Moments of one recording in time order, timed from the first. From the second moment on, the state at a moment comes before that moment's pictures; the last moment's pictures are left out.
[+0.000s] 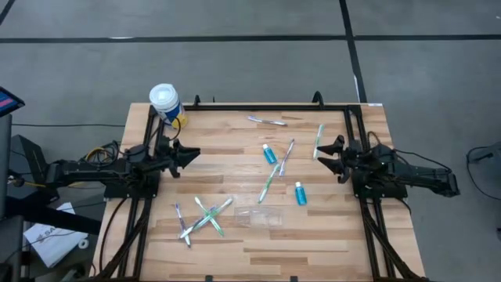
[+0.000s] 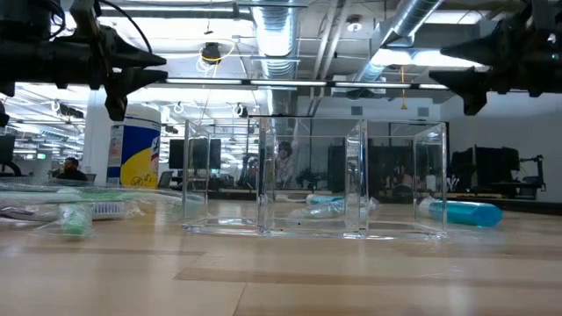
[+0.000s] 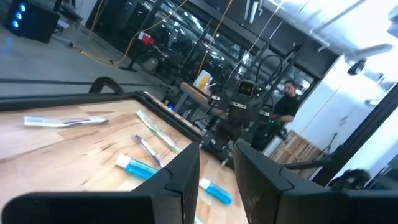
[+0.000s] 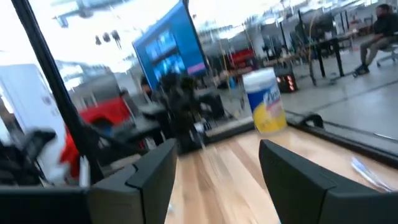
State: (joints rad) left arm 0.13 0.31 0.01 0.43 -0.16 -0.59; right arm -0.16 0.01 0.01 0.19 0.00 0.32
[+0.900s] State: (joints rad) left arm 0.13 0.31 0.01 0.55 -0.30 -0.62; right arm -0.16 0.01 0.01 0.48 0.06 0.51
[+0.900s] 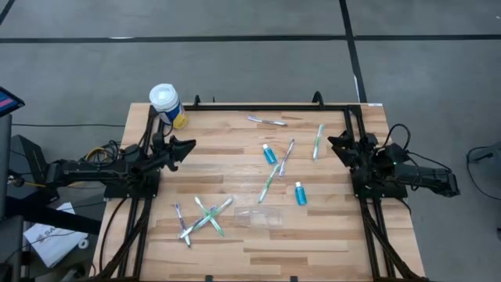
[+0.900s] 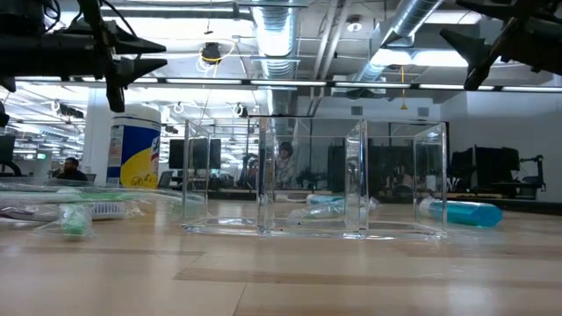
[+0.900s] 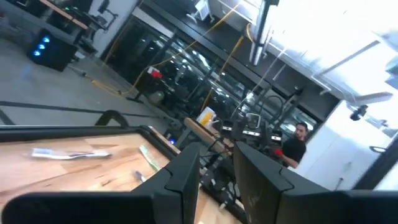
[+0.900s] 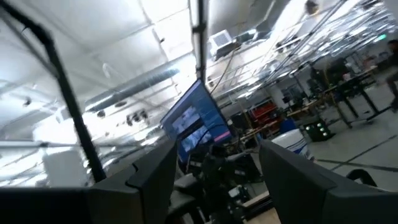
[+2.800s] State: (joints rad) left arm 0.21 1.28 1.14 -0.43 -0.01 -0.17; right arm -0.19 0.89 1.26 -1.03 0.24 0.48
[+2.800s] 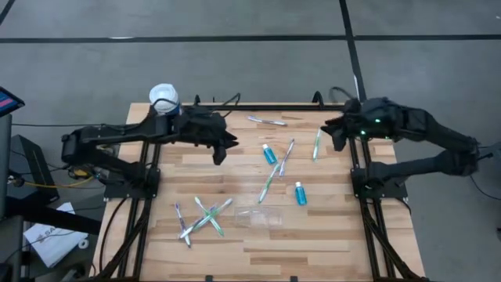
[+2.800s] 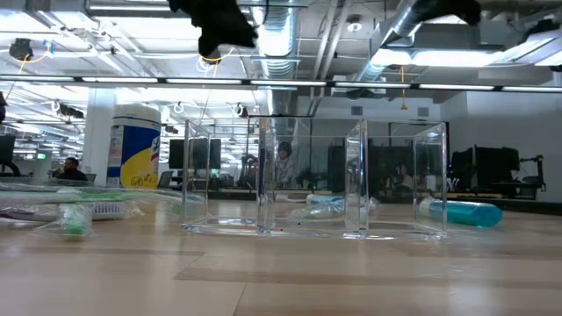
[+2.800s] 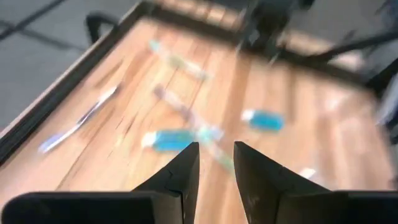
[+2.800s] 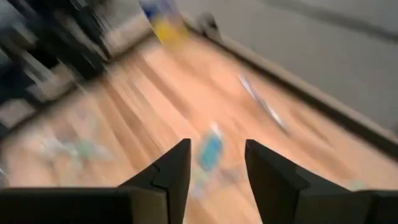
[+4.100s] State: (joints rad) left arm 0.32 1.45 0.97 -0.40 -0.01 -0.12; right arm 0.24 1.38 0.83 -0.77 0.17 1.72
